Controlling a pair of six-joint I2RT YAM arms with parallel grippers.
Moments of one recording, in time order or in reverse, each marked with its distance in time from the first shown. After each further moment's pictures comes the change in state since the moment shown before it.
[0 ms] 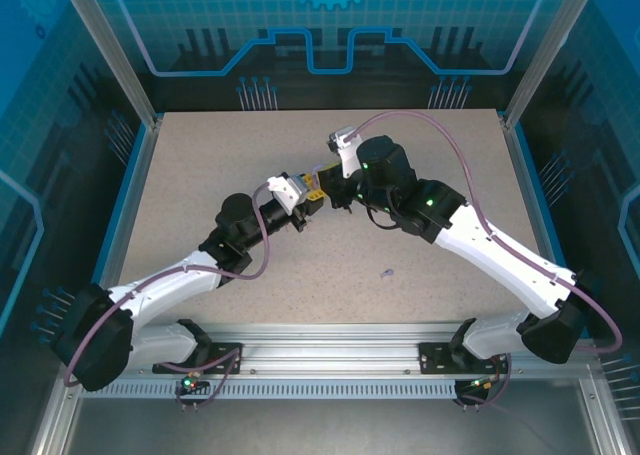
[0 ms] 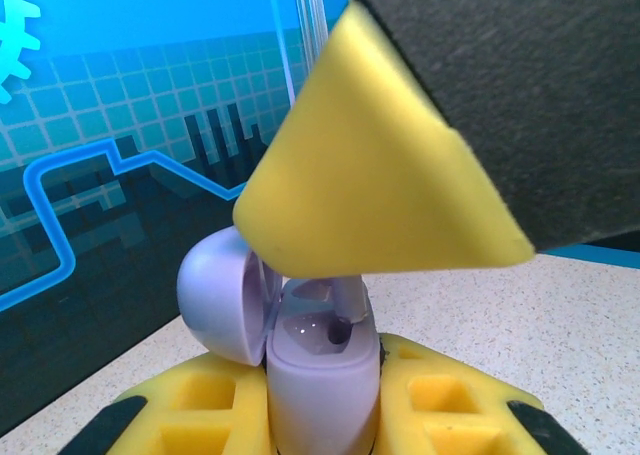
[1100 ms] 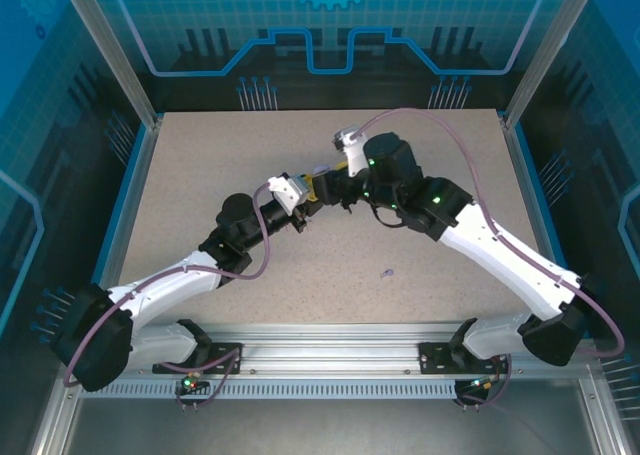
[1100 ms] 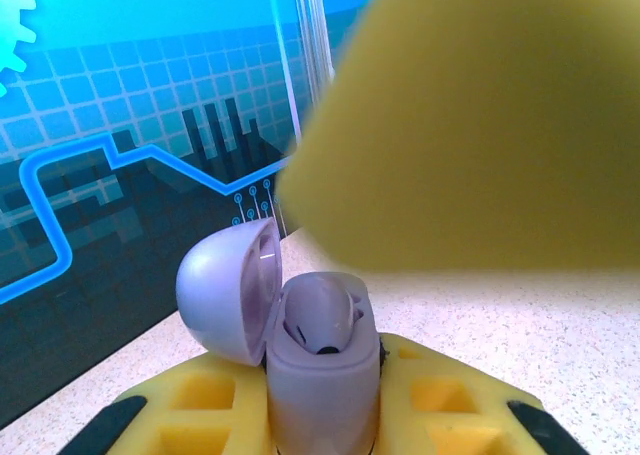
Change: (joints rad) left arm -0.001 -0.001 0.000 -0.008 0.000 -0.002; right arm -0.048 -0.035 0.023 -0.064 -0.052 0.055
